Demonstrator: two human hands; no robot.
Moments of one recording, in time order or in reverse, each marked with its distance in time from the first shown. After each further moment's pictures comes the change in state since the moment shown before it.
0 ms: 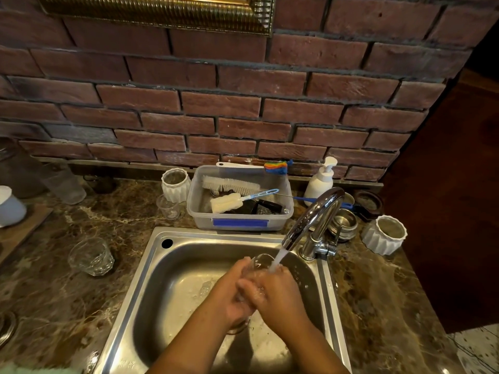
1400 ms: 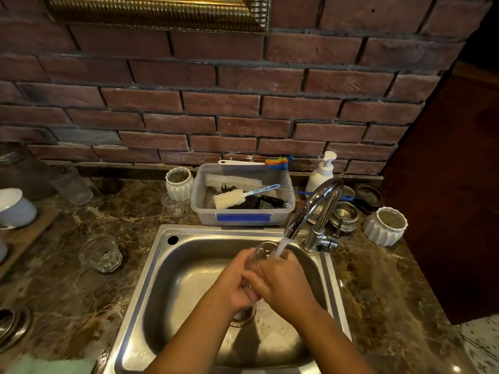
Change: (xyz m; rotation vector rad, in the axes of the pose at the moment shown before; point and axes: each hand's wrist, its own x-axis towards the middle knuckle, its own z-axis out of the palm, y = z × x) left_hand 0.001 0.003 -0.003 -0.004 -0.112 -0.029; right_hand -0.001 -0.006 -0.012 -0.235 -0.024 -0.118
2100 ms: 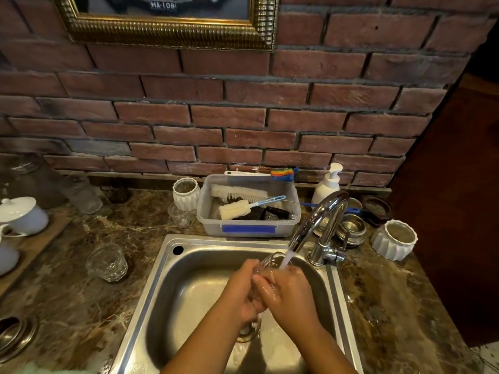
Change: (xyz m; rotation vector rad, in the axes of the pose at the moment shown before) left_hand -0.002 -0.002 0.012 0.117 0.075 0.136; right_hand -0.001 0.008 0.013 0.296 0.162 0.121
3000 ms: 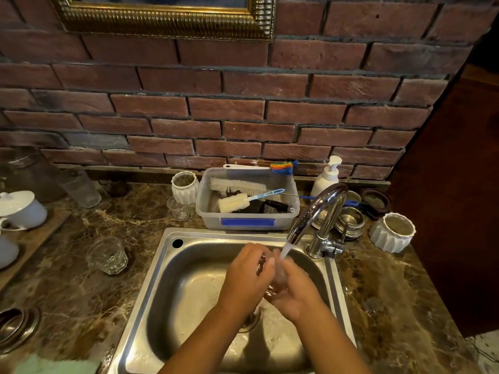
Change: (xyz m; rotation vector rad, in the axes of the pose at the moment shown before) left_hand 0.017 -0.015 -0.017 1.137 0.108 1.076; right_hand 0.010 -0.002 -0.005 1.411 0.016 0.928
